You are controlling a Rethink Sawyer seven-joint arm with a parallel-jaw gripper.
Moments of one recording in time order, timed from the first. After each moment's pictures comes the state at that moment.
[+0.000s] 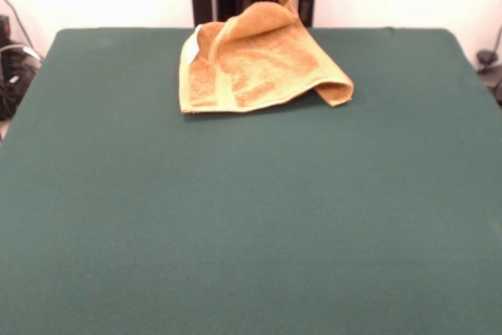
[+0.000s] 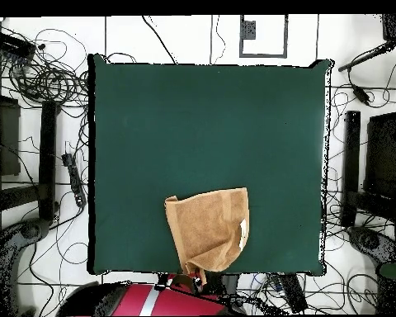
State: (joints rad) arm -0.06 -0.39 -0.19 2.35 -0.26 -0.41 1.74
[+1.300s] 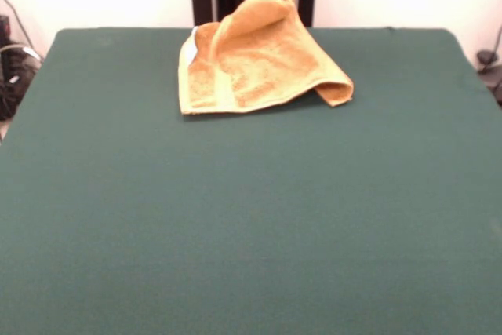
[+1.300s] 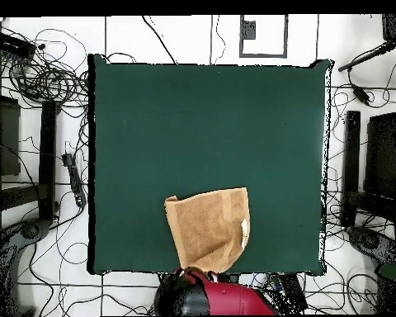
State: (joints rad) arm -0.20 -0.96 -0.09 2.33 -0.24 0.37 1.74
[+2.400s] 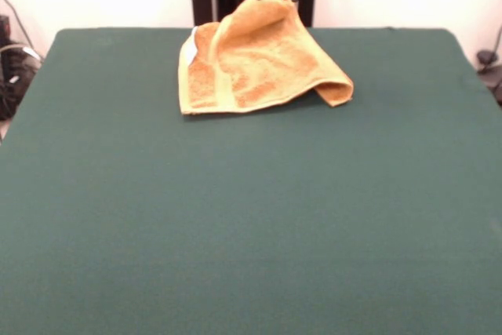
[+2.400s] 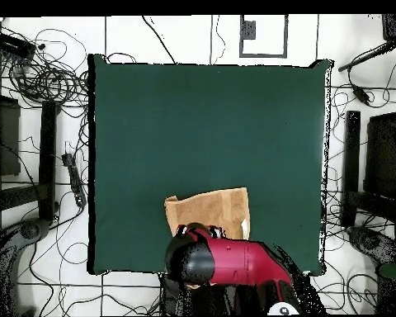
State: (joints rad) arm -0.23 -0.90 0.01 2.13 -0.24 0.36 1.74
